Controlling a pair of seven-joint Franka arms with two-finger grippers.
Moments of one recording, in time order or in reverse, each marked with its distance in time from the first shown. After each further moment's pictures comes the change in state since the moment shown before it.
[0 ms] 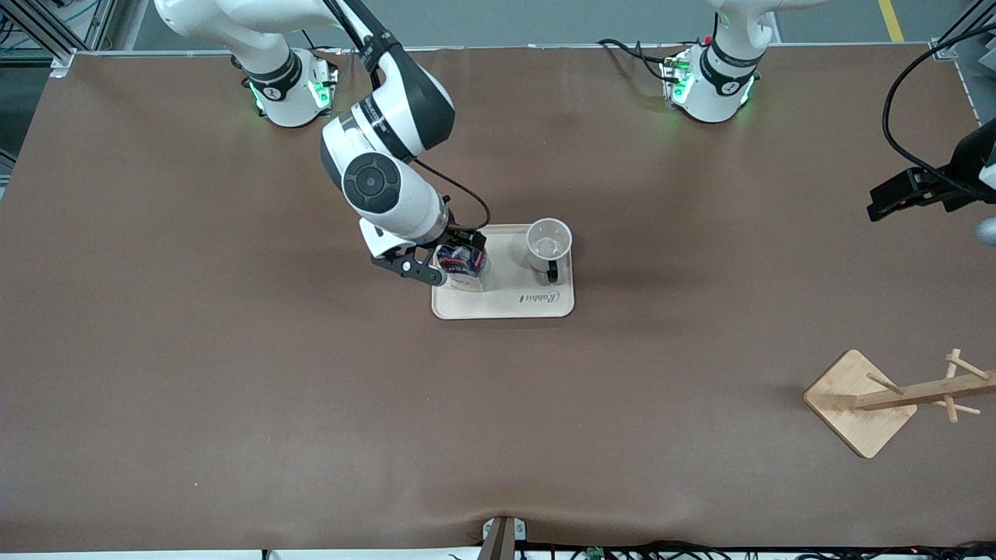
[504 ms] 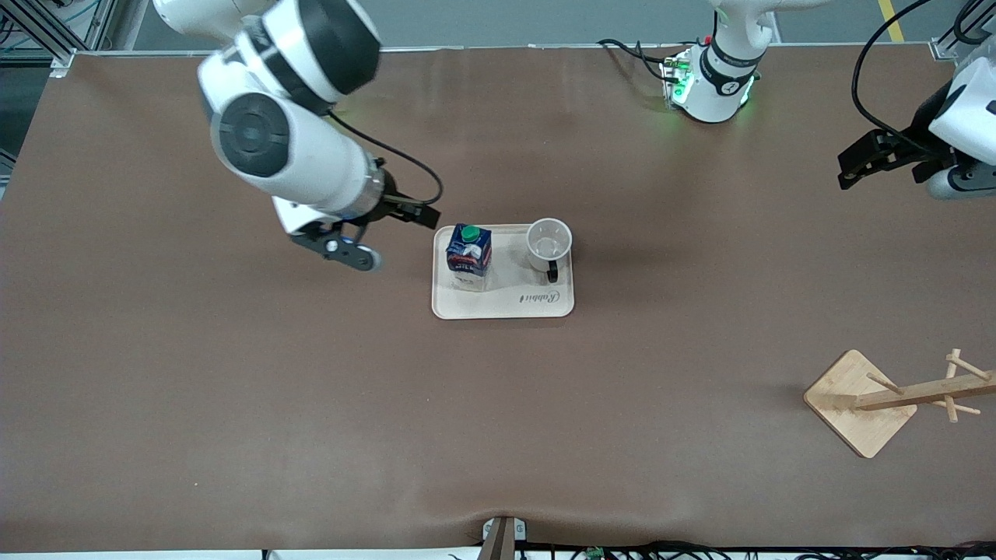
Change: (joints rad) left arm -0.035 -0.148 -0.004 -0.193 -0.026 0.069 0.000; right arm -0.140 -0.046 -0.022 0.327 0.013 -0.411 0.008
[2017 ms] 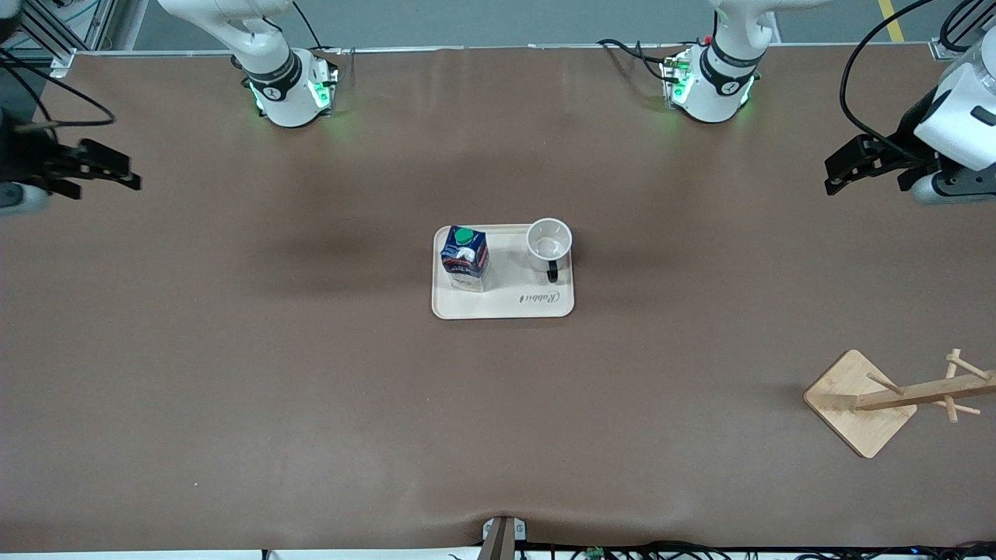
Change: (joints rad) left arm 0.001 0.016 -0.017 0.009 -0.012 0.023 0.000; right arm -0.555 -0.458 -0.046 -0.403 -0.257 -0.017 -1.133
